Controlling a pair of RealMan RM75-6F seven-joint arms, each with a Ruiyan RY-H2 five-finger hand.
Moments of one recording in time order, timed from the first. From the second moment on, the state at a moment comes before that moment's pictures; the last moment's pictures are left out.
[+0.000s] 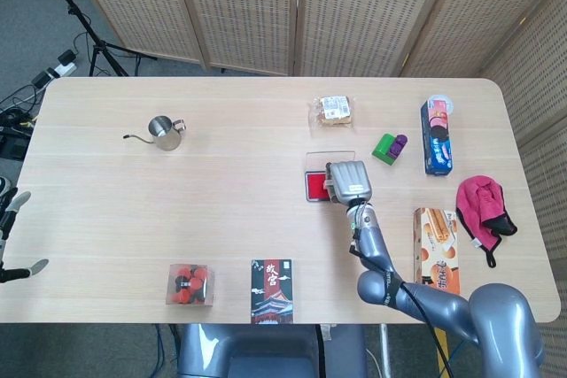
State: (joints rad) left arm -0.11 -0.96 -0.05 -1.72 1.39 1.36 -0.08; right arm 0.91 -1.80 0.30 -1.13 -0.68 0.94 -0.65
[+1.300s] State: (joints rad) left arm -0.09 -0.96 -0.02 -1.73 1.45 1.41 -0.08; right arm 0.76 -1.59 0.15 -1.50 -0.91 1.08 -0.56
